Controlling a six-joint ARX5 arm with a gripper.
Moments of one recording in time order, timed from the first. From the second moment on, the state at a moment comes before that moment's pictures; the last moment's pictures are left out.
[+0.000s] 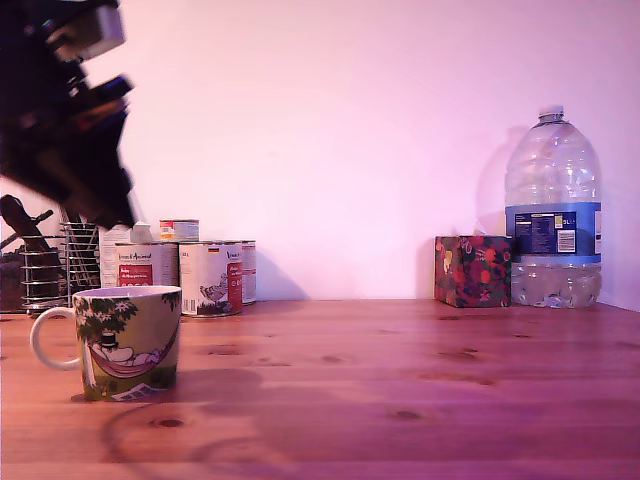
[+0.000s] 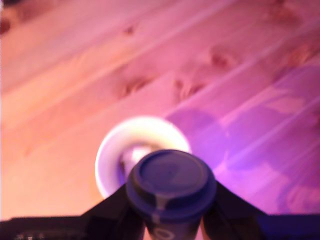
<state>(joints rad) -0.37 1.28 0.89 -0.51 0.15 0.11</state>
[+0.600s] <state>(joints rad) -0.36 1.33 0.90 -0.54 0.11 0.11</state>
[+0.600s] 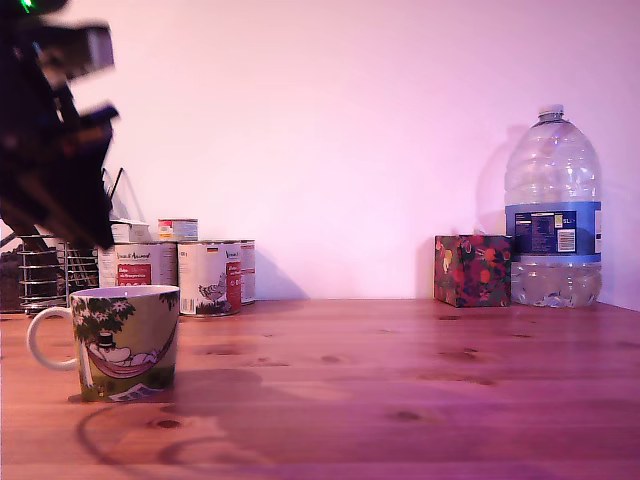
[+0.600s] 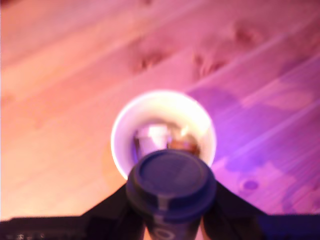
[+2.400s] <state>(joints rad) -0.37 1.59 1.16 -0.72 0.11 0.10</state>
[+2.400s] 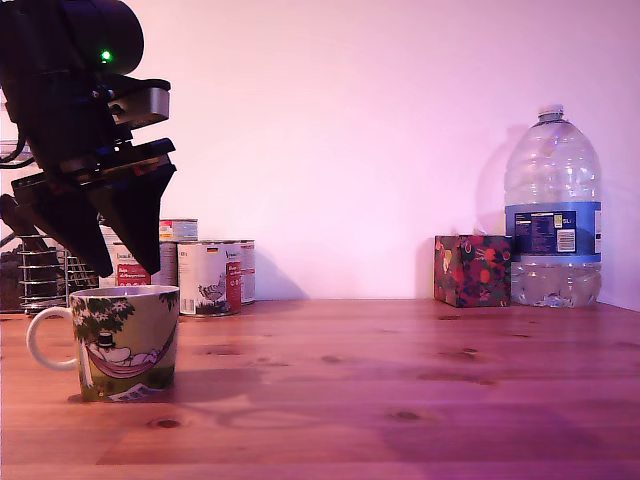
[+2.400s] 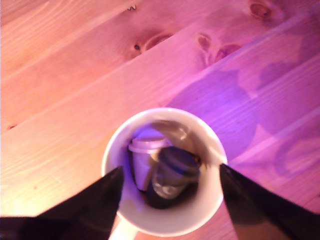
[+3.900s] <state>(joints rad) -0.37 0.67 0.38 -0.07 0.11 -0.02</state>
